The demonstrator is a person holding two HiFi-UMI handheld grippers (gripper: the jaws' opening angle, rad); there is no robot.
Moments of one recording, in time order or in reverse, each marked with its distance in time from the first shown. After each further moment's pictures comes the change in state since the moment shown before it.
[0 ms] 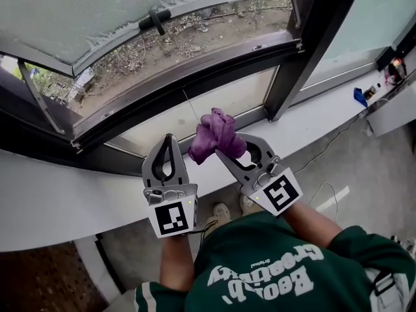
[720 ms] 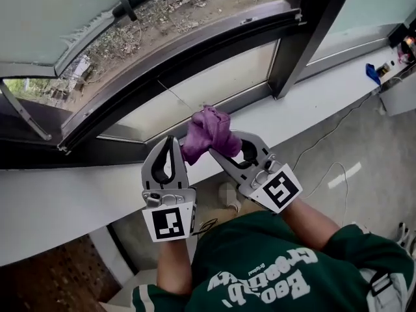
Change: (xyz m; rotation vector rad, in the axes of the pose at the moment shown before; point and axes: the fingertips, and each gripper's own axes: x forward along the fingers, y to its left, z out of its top) left arm 0.016 -0.057 -0.035 0.012 0.109 -0.107; right arm -0.020 -0.023 -0.047 0.232 -0.059 0.032
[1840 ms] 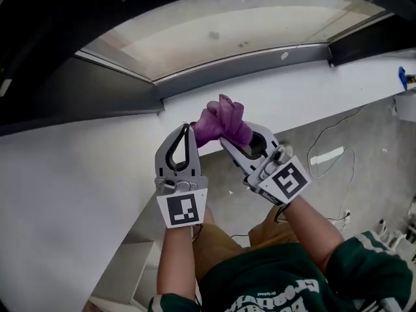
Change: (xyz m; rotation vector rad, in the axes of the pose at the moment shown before) left arm -0.102 0.150 -0.362 -0.126 0.217 0.043; right arm 0.142 0.139 -0.327 0.158 0.295 0.050
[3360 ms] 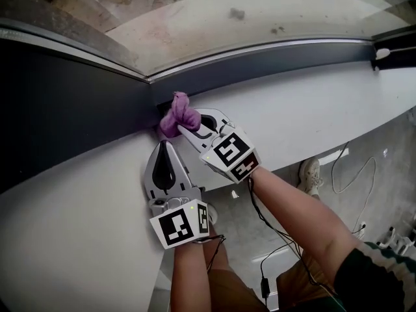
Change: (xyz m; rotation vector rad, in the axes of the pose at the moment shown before) left arm 0.050 0.098 -0.240 -0.294 0.090 0.283; right arm 0.227 -0.052 -0.288 -0.011 0.328 0.075
